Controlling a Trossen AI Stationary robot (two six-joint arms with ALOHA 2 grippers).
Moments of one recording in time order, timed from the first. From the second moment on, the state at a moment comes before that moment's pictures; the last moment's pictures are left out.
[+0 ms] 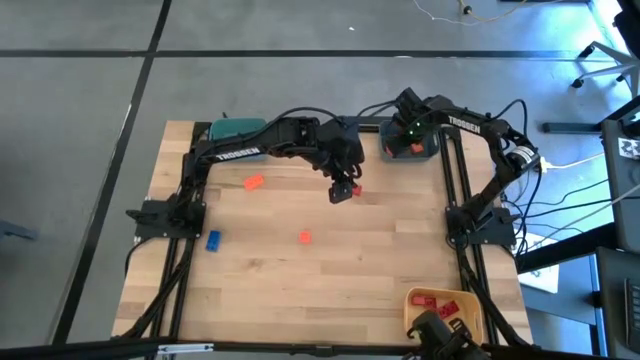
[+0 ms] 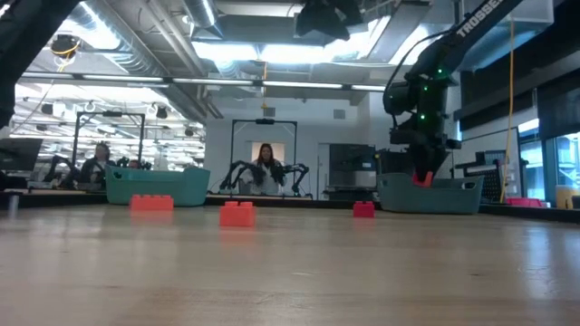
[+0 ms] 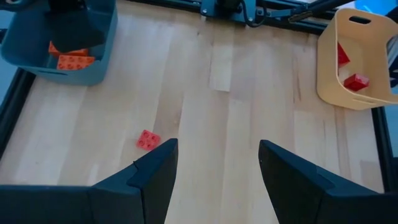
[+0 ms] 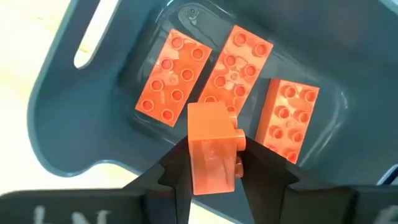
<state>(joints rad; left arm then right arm) 0.14 2.03 2.29 -1.05 0.10 -0.08 -0.93 1.67 1.15 -0.88 0.03 0.05</state>
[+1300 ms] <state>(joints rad) 0.10 2.03 2.29 -1.22 0.09 -0.08 -0.91 1.56 1.34 -1.07 -0.29 0.05</state>
